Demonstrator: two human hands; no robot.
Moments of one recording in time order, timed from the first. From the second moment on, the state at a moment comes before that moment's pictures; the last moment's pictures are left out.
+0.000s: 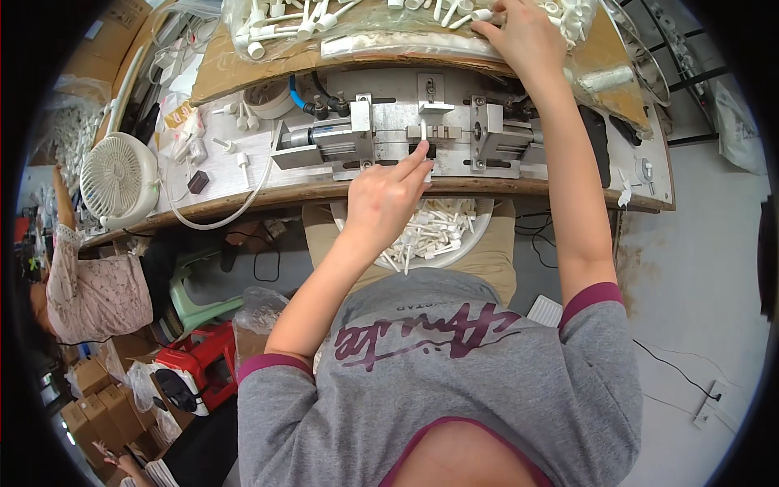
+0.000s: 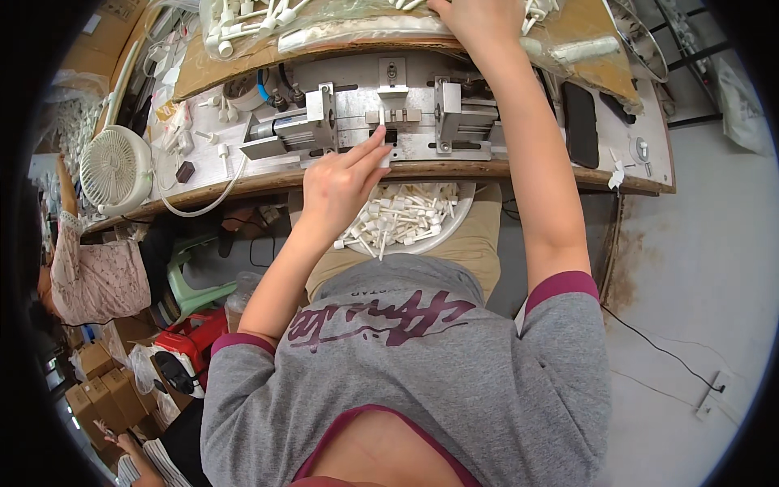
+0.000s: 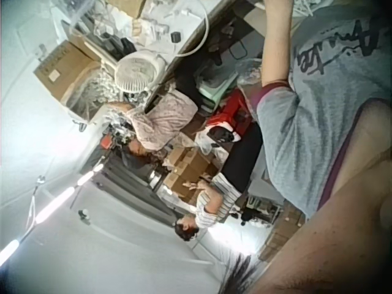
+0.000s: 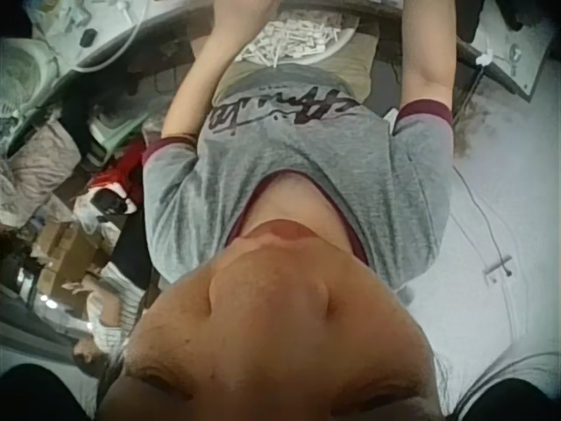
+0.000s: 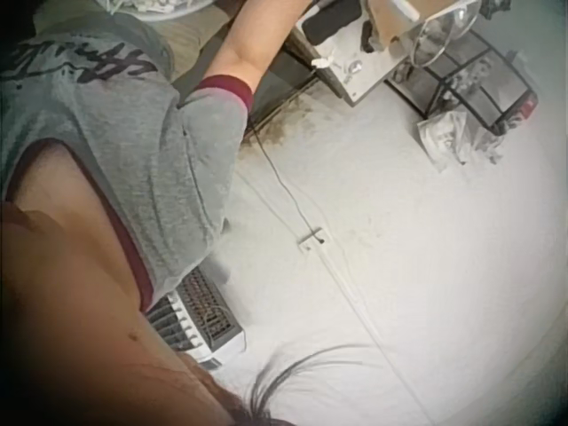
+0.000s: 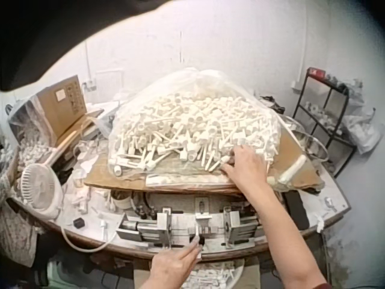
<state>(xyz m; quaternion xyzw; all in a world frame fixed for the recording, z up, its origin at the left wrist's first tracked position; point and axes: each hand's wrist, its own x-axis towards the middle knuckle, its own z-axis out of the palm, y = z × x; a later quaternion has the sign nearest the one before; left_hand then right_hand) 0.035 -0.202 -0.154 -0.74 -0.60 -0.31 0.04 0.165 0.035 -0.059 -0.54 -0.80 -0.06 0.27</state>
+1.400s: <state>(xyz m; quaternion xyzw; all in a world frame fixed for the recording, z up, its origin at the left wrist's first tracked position) -0.034 -0.146 -0.056 -0.63 -0.58 -0.50 -0.16 0.186 -0.081 -0.089 -0.30 -0.88 0.14 0.33</state>
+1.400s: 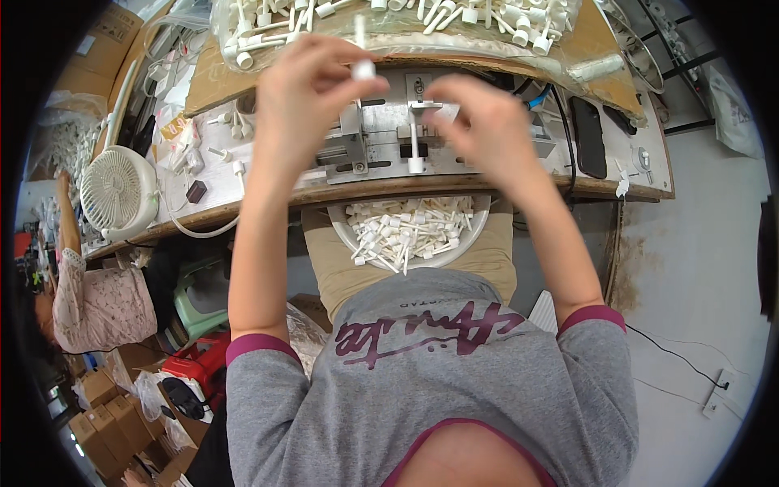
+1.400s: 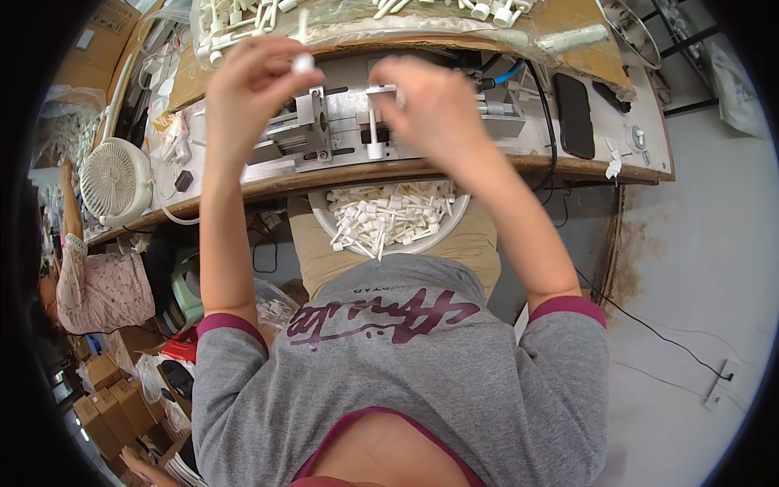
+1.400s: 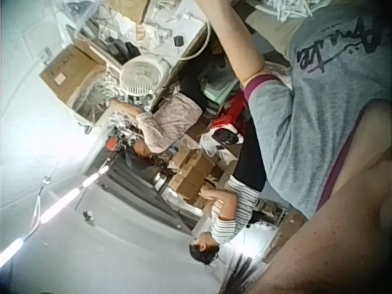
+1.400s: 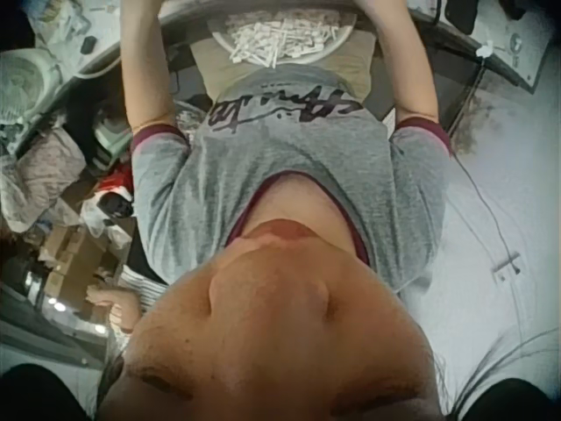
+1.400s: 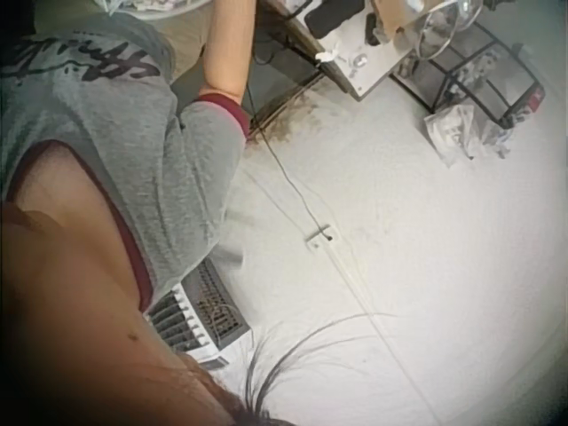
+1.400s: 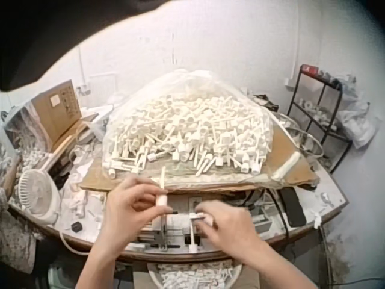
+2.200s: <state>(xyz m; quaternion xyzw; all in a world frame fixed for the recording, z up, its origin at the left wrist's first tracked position) 0.032 -0.188 -0.150 -0.75 -0.60 -0.27 0.03 0.150 0.041 -0.040 -0.20 -0.95 -0.07 0.23</state>
